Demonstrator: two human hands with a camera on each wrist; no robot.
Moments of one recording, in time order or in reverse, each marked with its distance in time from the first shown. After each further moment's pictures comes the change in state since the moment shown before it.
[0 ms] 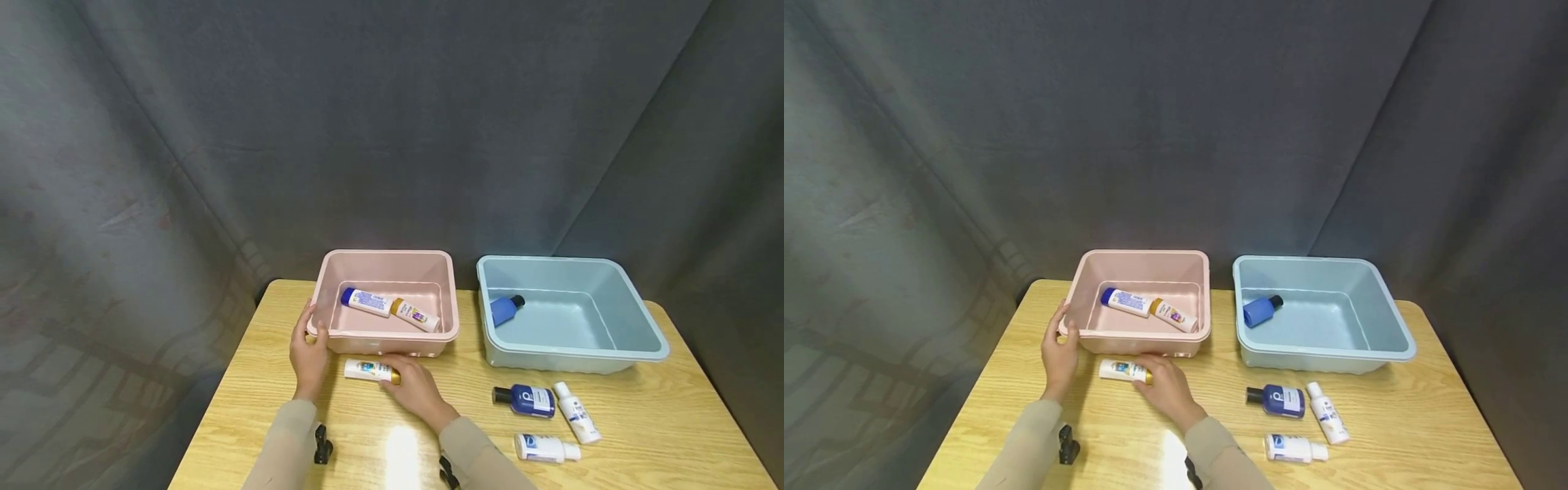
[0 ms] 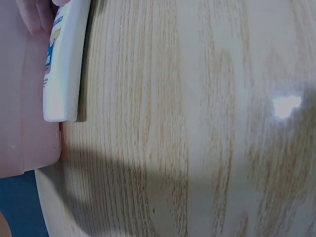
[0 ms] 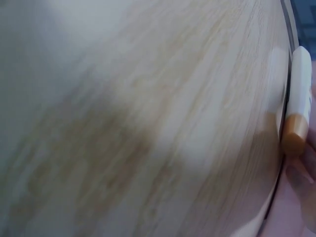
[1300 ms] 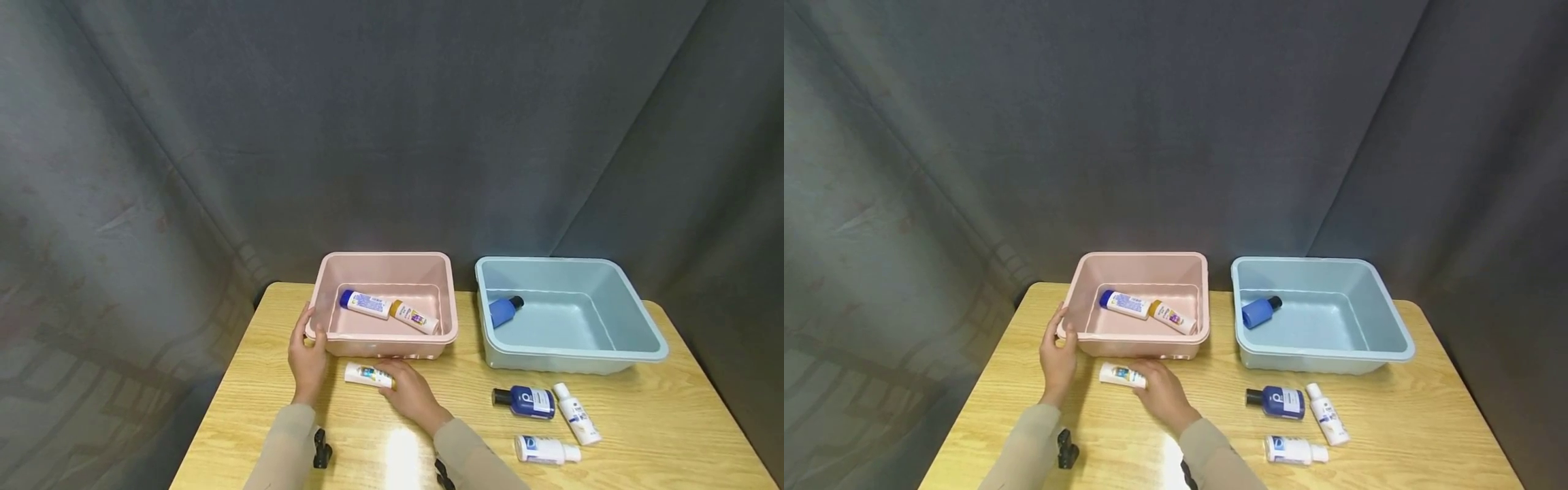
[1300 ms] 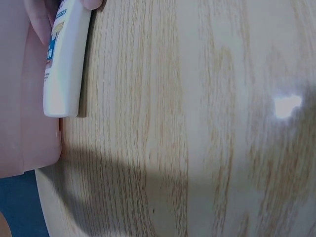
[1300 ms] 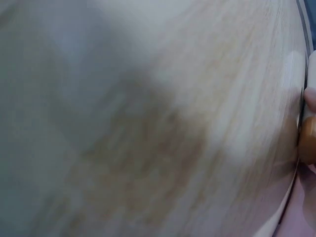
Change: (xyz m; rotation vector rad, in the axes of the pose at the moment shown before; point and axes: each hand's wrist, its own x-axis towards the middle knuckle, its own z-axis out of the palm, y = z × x) left_hand -0.001 -0.001 0.000 -0.004 -0.004 -0.005; right_hand -0.001 0.002 0.011 -0.015 -0.046 -0.036
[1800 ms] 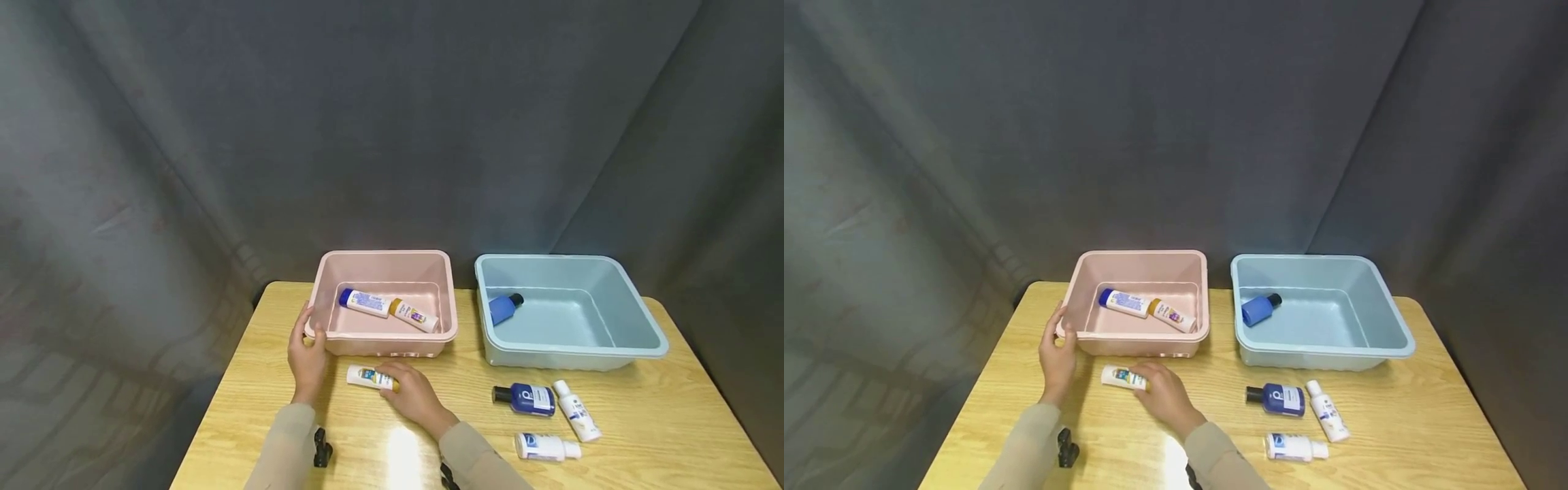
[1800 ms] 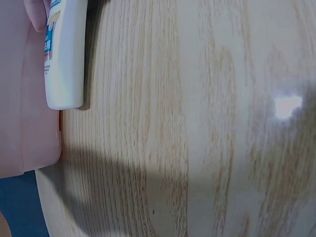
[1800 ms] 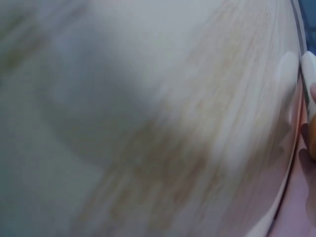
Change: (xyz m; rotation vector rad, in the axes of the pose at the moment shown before) left_hand 0.002 -0.001 0.000 -0.013 0.019 0.031; right_hand -0.008 -0.004 -0.007 0.040 0.018 0.000
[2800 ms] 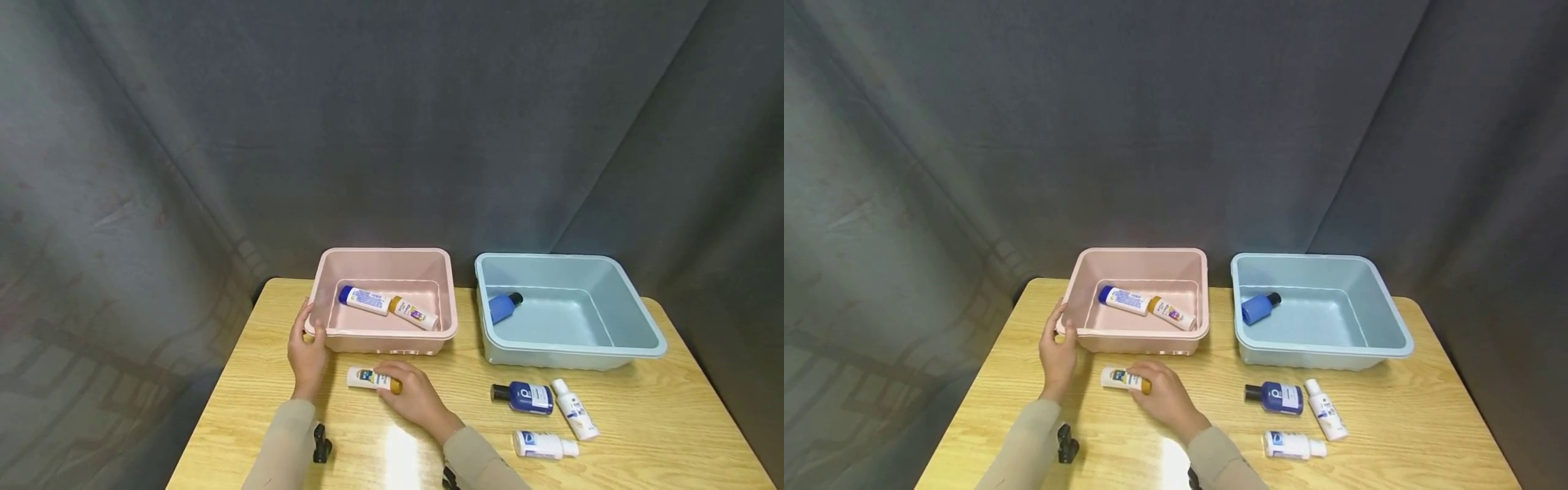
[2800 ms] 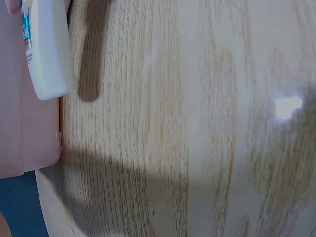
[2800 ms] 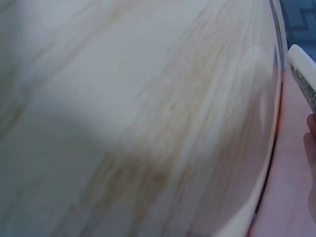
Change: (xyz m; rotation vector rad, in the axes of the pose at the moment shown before) left_hand 0.000 -0.001 0.001 0.004 -0.009 -0.014; right_hand -0.010 -0.008 -0.010 0.096 0.097 -0.091
